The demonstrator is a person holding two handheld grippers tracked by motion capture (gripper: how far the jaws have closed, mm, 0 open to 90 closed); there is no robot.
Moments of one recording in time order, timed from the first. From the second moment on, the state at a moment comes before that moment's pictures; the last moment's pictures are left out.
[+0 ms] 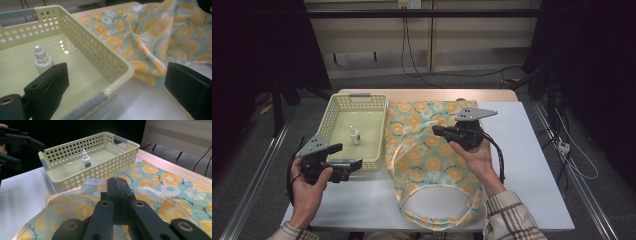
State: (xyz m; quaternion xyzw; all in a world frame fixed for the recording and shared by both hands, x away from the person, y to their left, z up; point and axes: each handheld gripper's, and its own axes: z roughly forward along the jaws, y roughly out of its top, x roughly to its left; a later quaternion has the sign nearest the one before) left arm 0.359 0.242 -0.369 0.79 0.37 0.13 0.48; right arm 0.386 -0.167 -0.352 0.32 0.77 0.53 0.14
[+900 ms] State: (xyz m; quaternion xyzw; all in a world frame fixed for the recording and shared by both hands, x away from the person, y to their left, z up) left arm 0.452 0.239 -0.376 0.81 0.41 0.14 0.39; right arm 0.387 -0.167 -0.354 0.32 0.77 0.53 0.14
